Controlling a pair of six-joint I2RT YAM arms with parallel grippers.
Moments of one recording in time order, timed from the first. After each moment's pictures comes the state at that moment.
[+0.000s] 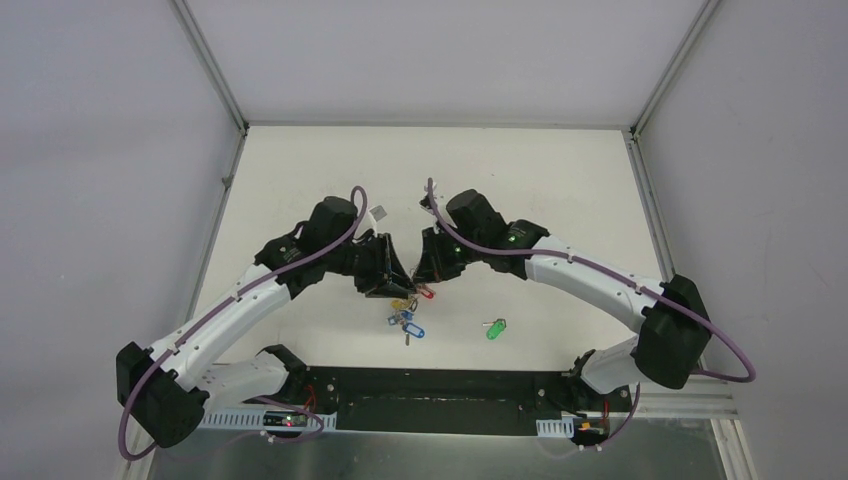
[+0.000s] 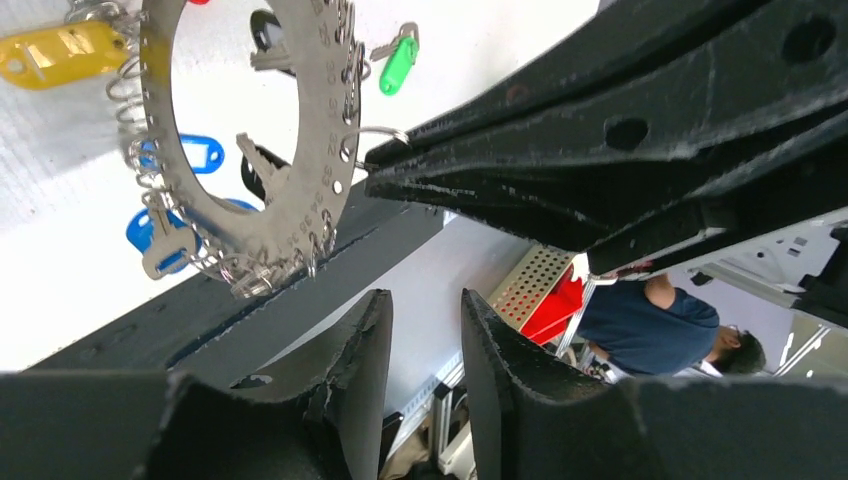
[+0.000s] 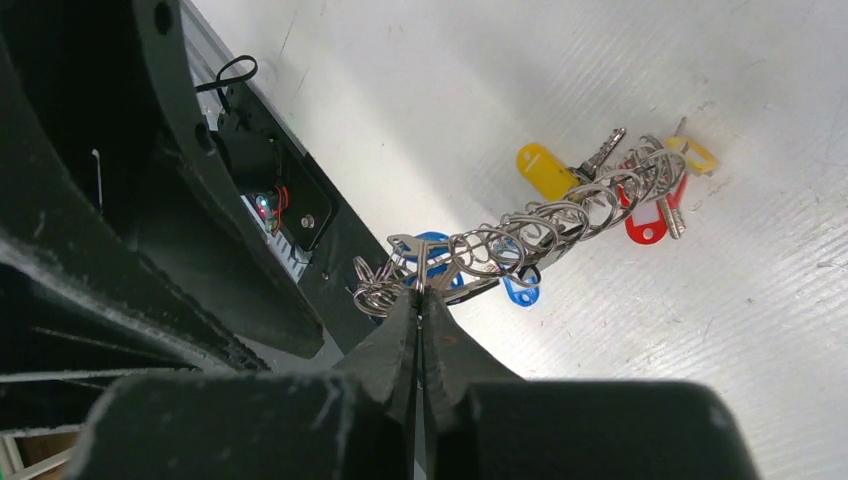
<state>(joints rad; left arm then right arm) -0.62 1.04 0.91 -0.56 0.57 -1.01 0.89 1.44 1.14 -0.45 -0.39 0.53</state>
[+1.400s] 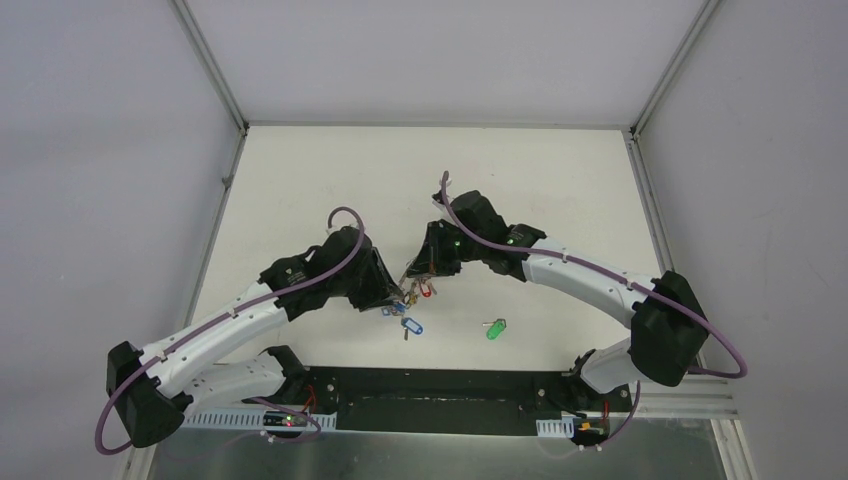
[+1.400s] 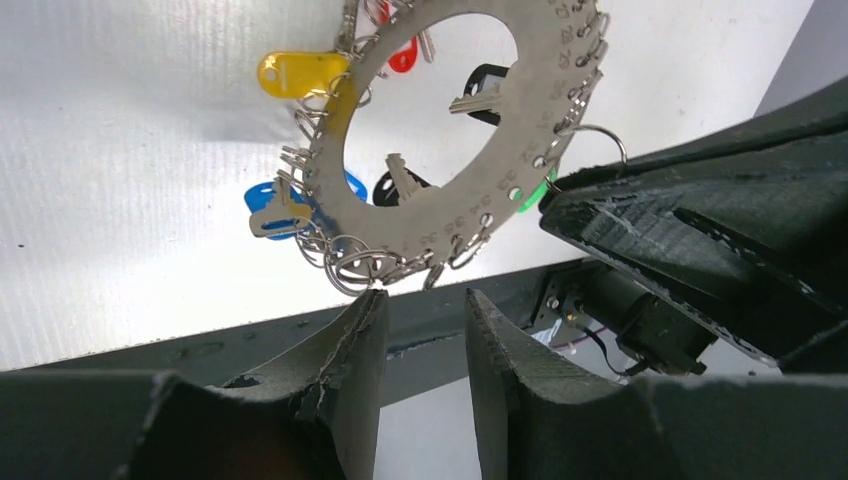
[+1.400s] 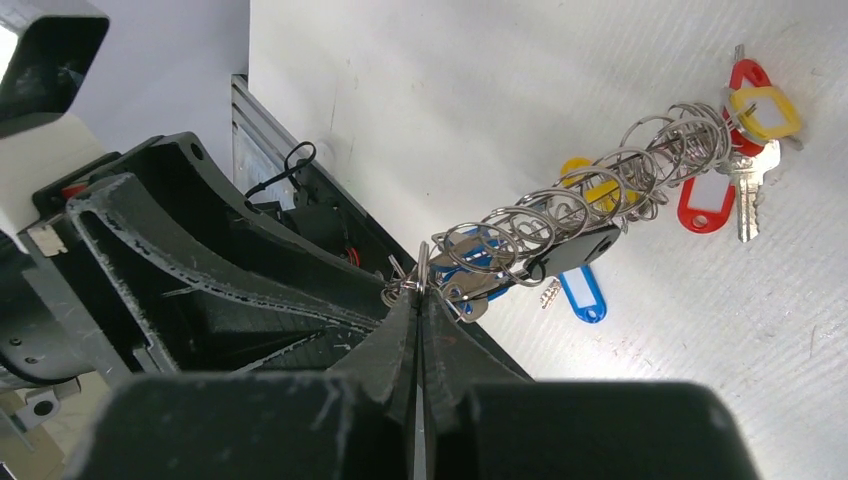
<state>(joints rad) -0.83 0.96 0.82 -0.65 0.03 -1.20 0.86 1.47 1.07 -0.29 -0.38 0.83</state>
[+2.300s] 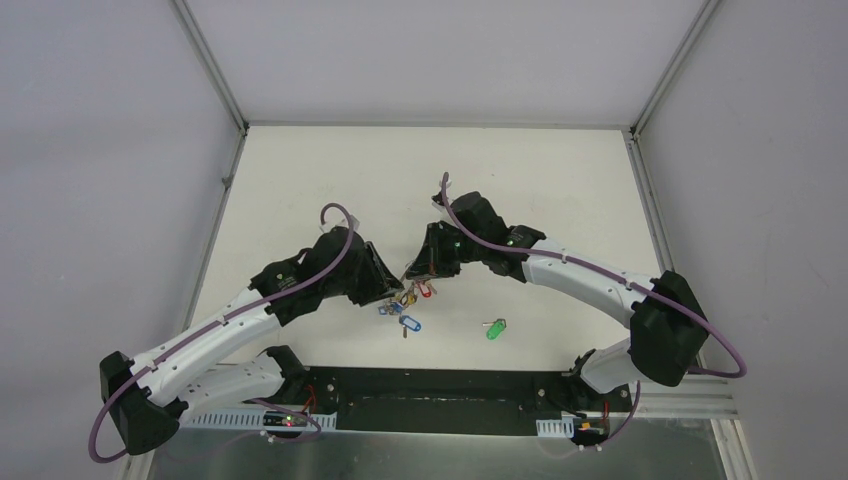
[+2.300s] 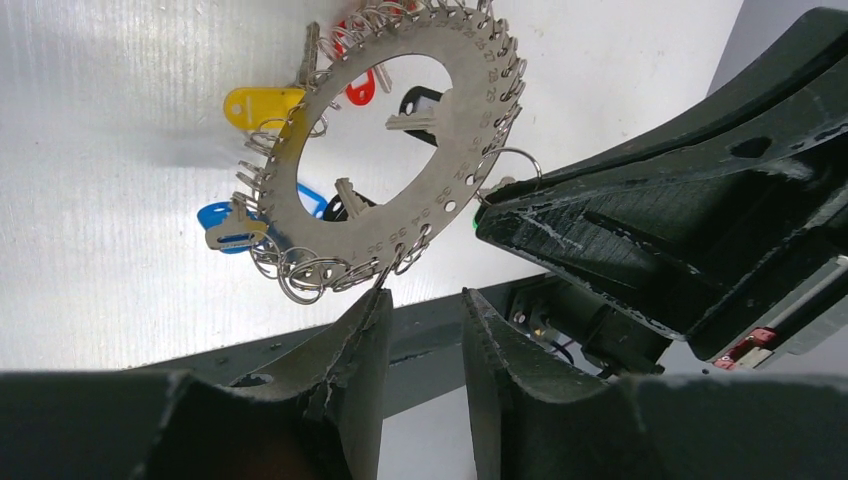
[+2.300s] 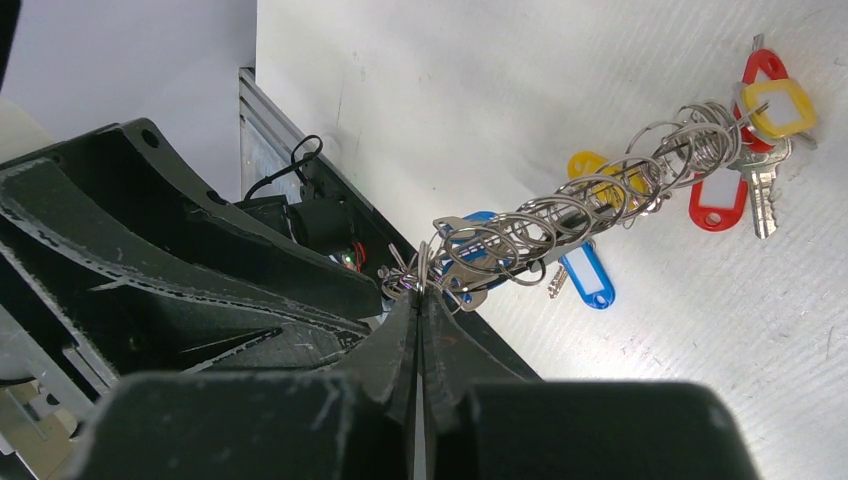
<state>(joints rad) -0.83 0.90 0.81 -0.60 -0.01 -1.21 0.86 1.47 1.05 -0.27 -0.41 0.85</state>
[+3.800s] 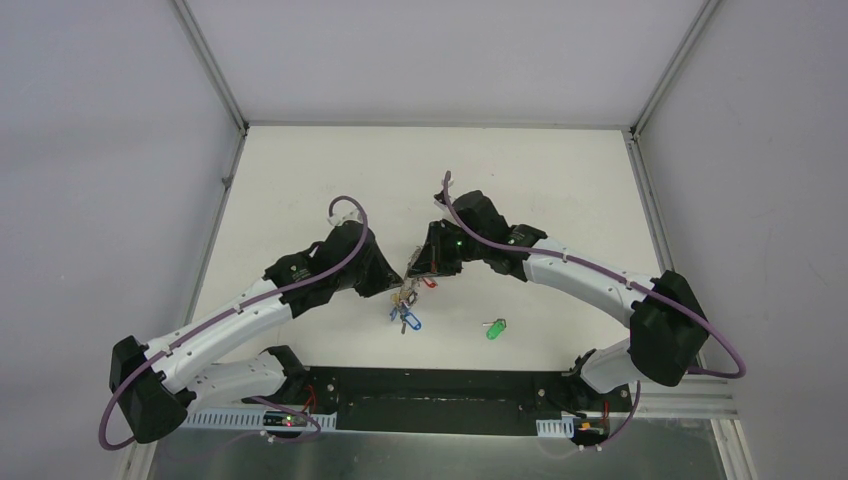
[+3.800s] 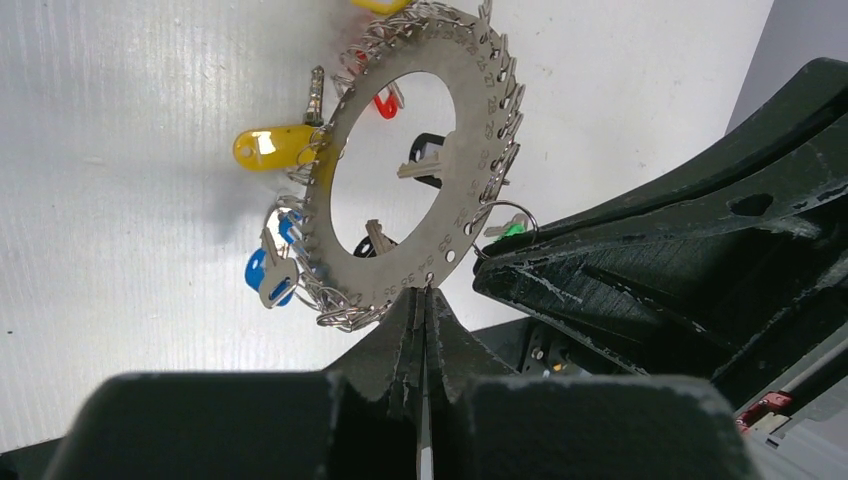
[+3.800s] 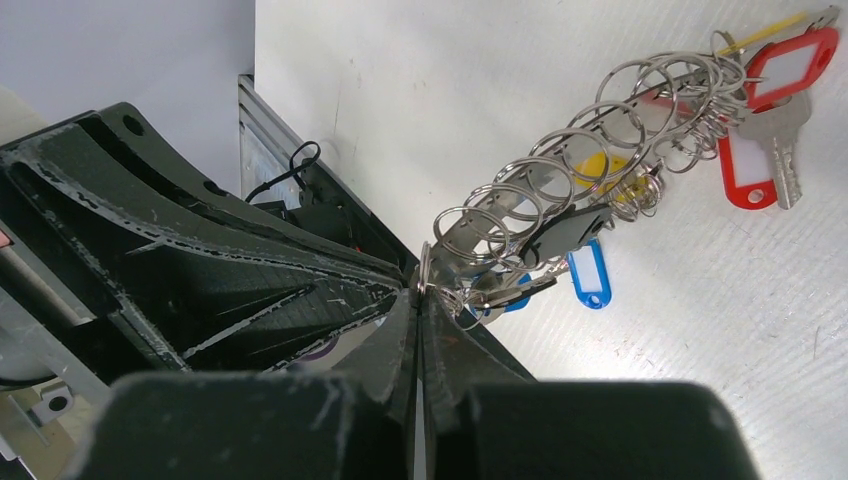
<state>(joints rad) -0.83 1.00 0.83 -0.53 -0.08 -1.15 0.85 1.47 1.05 -0.26 -0.41 0.85</state>
